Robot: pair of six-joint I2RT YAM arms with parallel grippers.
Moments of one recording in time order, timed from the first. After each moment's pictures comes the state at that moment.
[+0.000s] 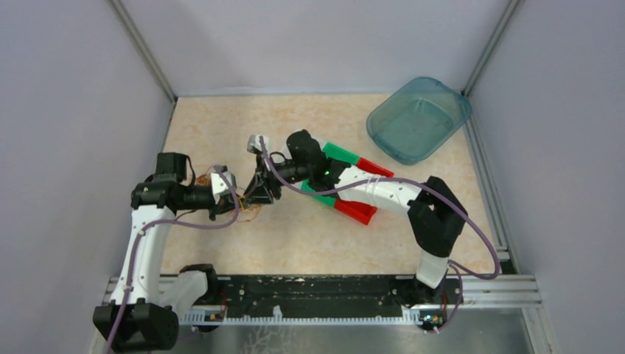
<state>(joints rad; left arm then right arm) 0.04 0.97 0.95 -1.12 1.04 1.21 0.96 1.76 1.33 0.21 -0.79 0.18</state>
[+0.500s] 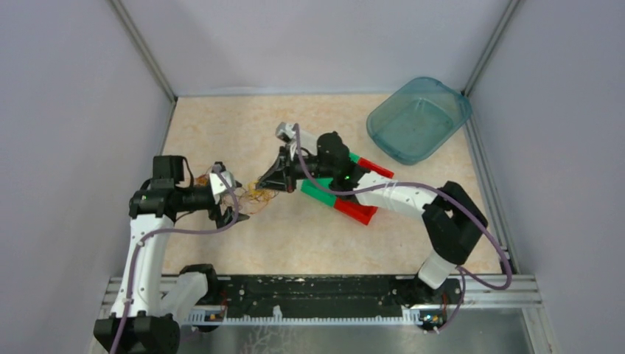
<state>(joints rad) 0.04 0.91 0.93 -1.05 1.00 1.12 0.89 1.67 1.15 0.48 -0.75 0.36</state>
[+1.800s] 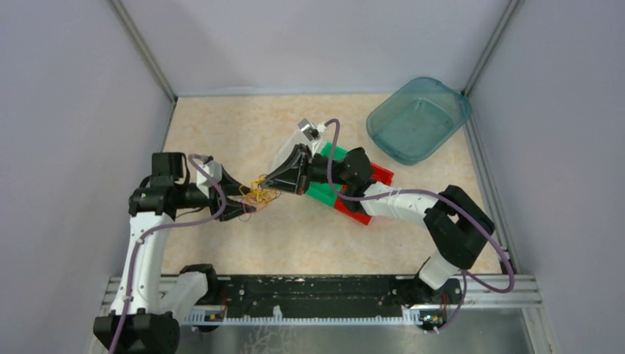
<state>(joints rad) 0.04 0.91 0.95 -1.00 1.36 0.92 0.86 1.59 0.93 1.16 -0.75 0.89</state>
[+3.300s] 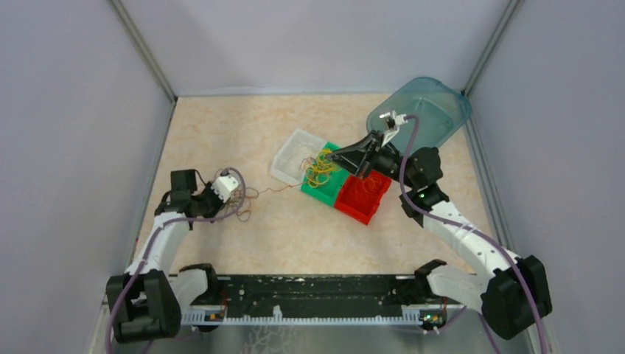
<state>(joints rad) 0.09 1.02 0.55 -0.48 0.41 0.87 0.47 1.08 0.70 0.71 -0.70 0.73</state>
